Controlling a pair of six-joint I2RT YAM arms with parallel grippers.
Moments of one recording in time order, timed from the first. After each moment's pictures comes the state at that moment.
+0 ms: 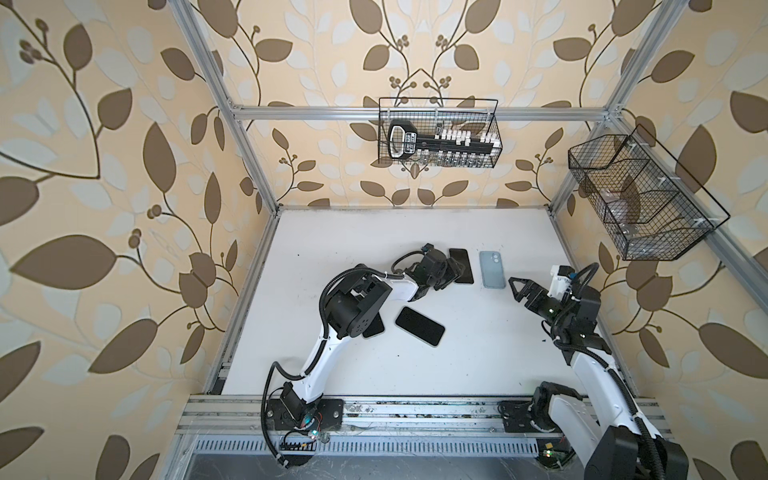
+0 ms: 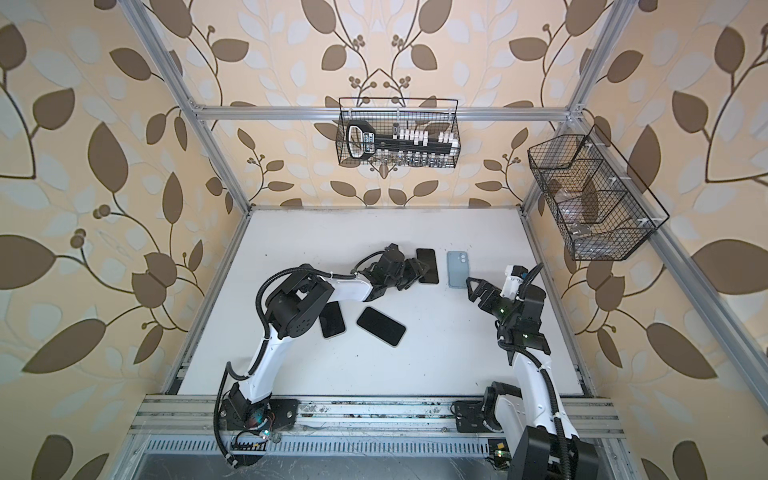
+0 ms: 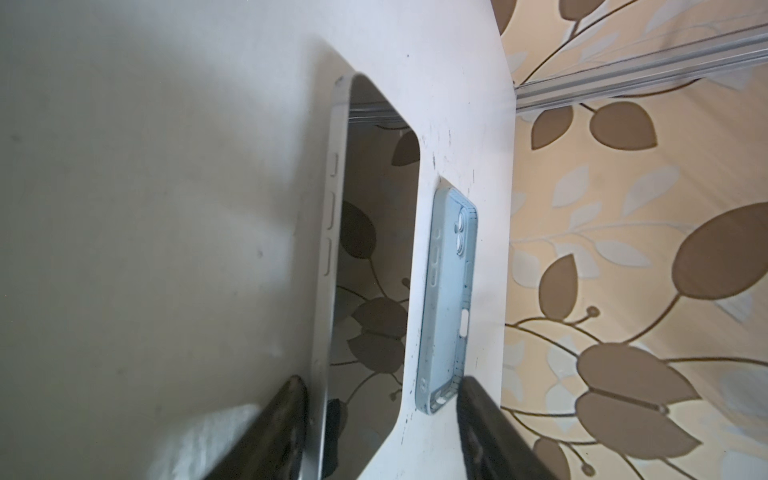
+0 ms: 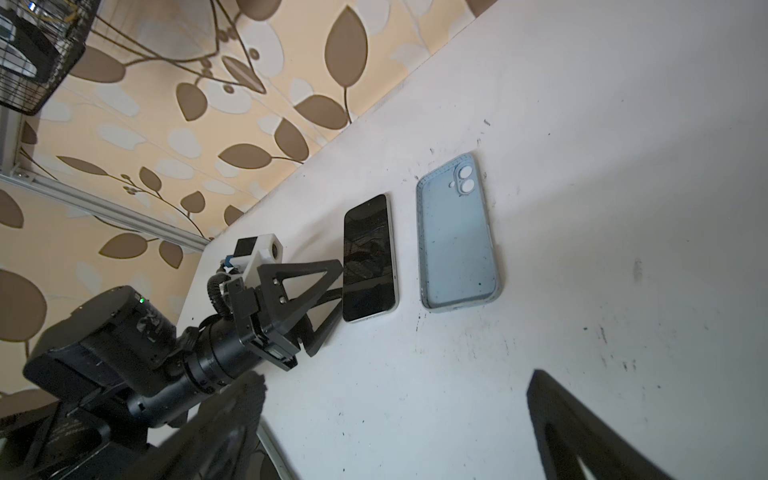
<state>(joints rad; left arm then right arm) -0.74 2.28 1.44 0.34 0.17 -1.23 -0.28 0.88 0.39 -0.02 -0.48 0.45</state>
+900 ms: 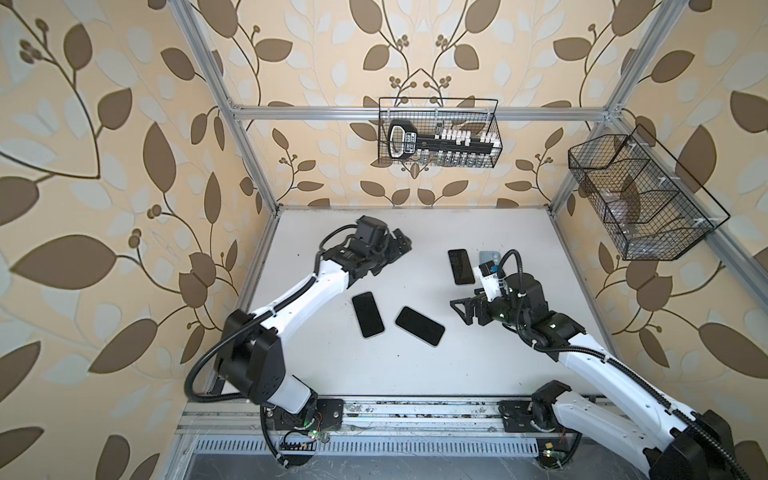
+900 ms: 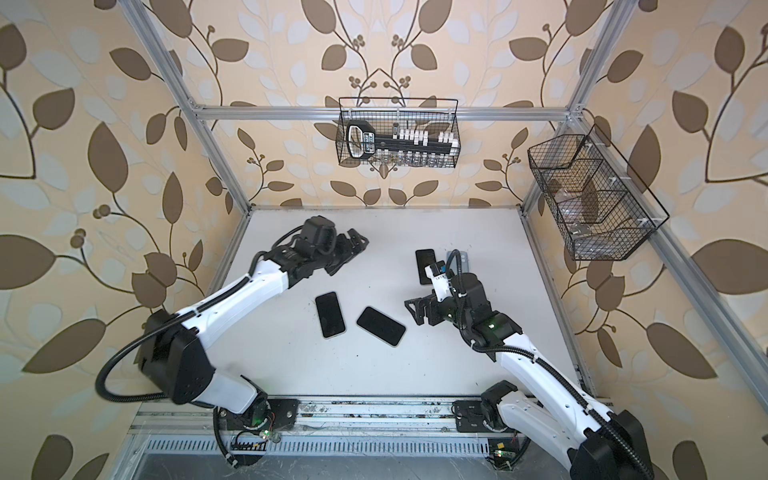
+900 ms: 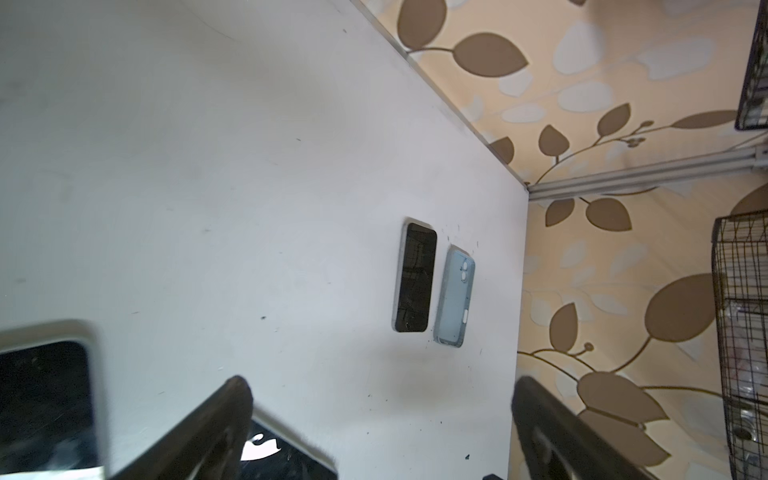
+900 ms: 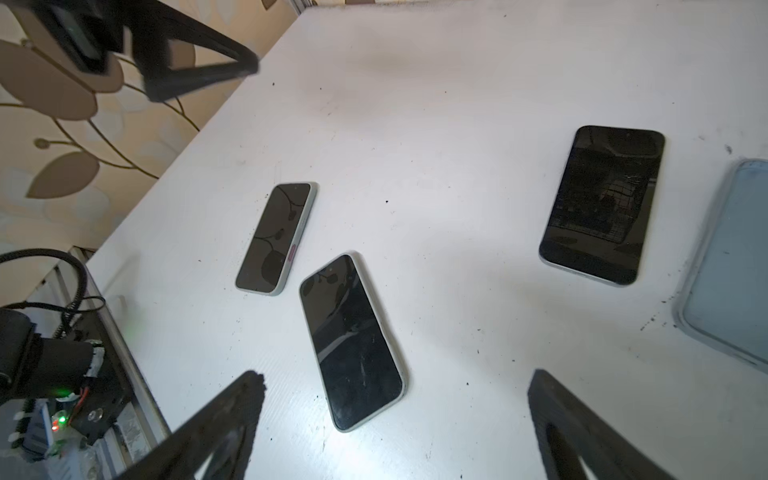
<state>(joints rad) -0.48 1.43 1.20 -0.44 0.07 -1.02 0.49 0.96 0.62 -0.29 -0.19 0.20</state>
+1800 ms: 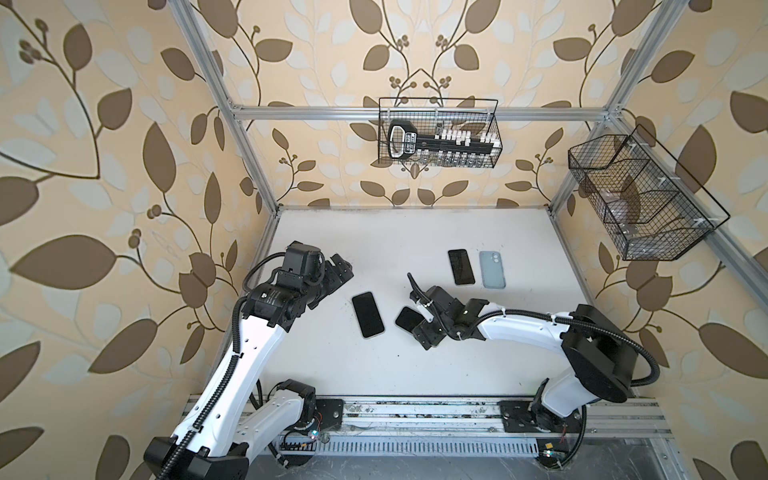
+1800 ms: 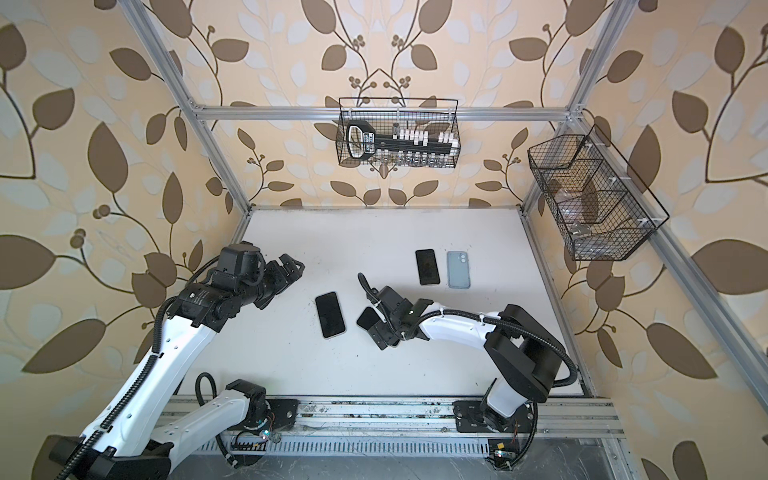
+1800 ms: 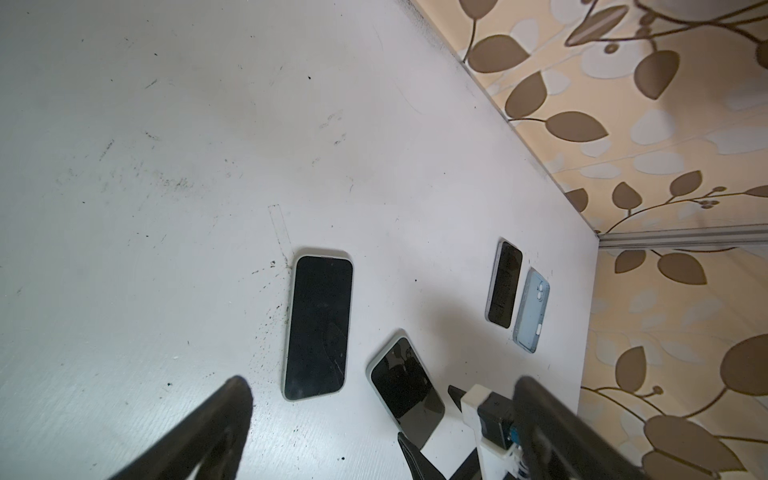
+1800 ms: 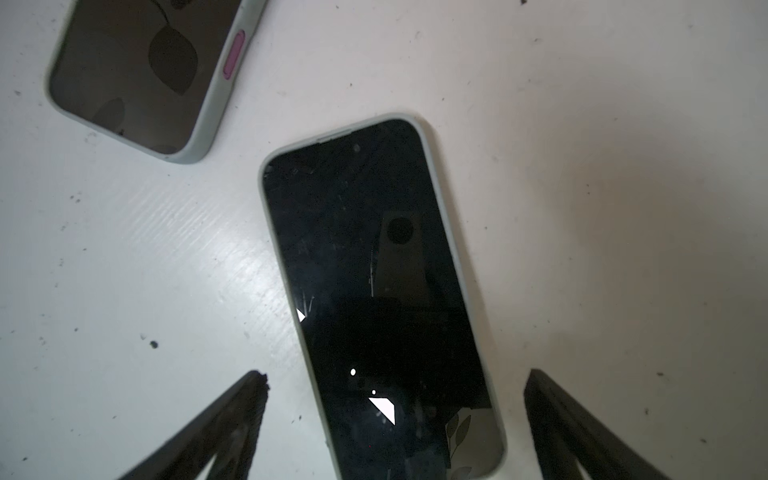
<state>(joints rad) -0.24 0.96 1.07 -0.87 0.04 -0.90 0.89 1.62 0.89 -0.37 0.10 0.13</state>
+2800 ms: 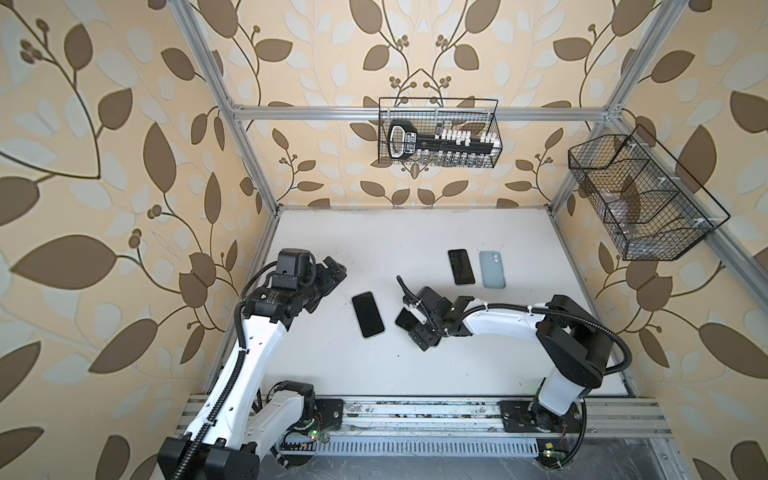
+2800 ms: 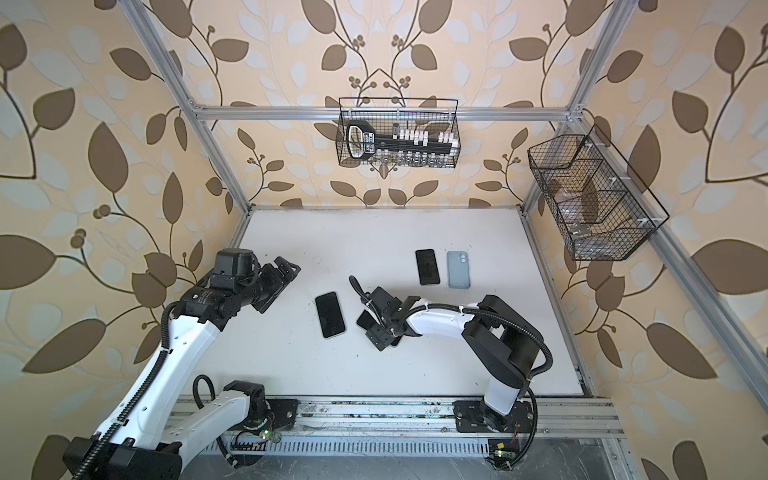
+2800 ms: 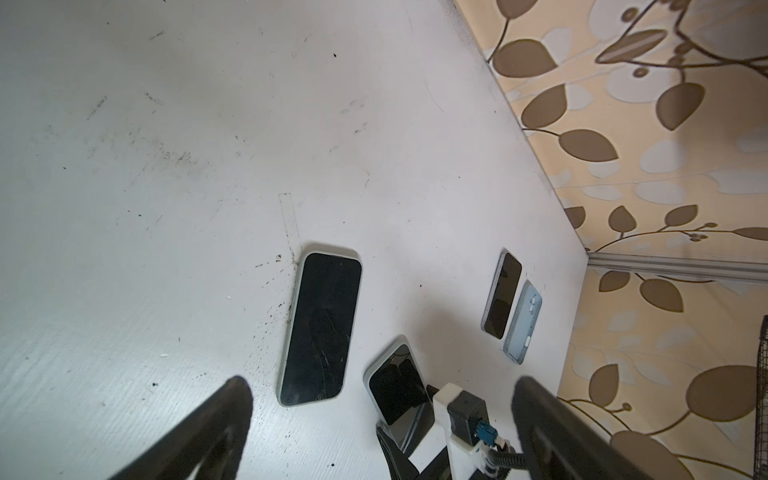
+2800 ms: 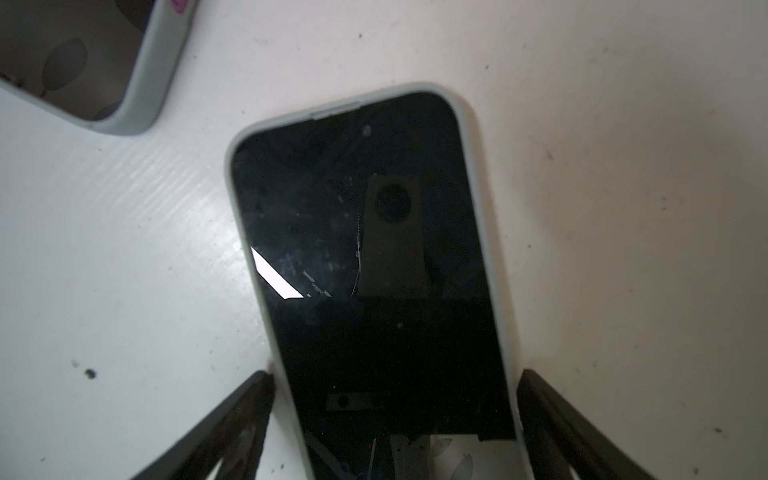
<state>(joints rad) -0.11 0.96 0.96 -0.79 0.18 -0.92 0.89 1.74 0.96 -0.41 0.10 0.09</state>
